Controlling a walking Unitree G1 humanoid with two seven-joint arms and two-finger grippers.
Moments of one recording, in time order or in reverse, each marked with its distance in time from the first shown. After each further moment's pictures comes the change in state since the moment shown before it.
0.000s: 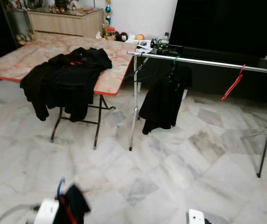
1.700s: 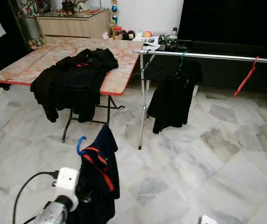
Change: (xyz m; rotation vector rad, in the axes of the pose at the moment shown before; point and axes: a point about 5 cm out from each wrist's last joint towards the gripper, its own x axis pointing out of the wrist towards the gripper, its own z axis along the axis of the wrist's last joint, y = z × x) left arm -0.034 -0.061 0.092 -0.092 -0.539 -0.229; right arm -0.006 -0.016 -0.013 0.233 -0.141 -0.120
